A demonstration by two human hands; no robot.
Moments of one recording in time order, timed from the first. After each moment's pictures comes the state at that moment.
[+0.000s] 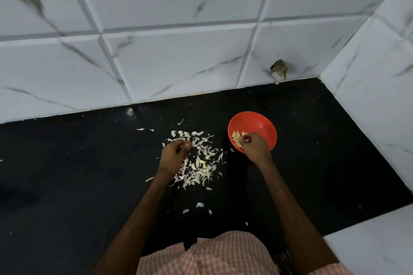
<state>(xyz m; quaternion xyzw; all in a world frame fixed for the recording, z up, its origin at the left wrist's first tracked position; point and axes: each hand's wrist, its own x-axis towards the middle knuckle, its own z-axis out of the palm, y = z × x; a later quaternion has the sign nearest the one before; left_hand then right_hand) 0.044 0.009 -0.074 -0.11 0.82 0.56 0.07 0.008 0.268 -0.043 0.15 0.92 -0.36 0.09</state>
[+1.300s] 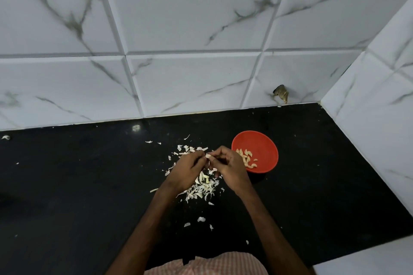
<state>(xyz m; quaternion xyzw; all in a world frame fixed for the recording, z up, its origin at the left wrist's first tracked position) 0.070 0.027 0.003 0.07 0.84 0.54 0.07 0.064 0.189 0.010 -0.05 0.78 -0.63 0.07</state>
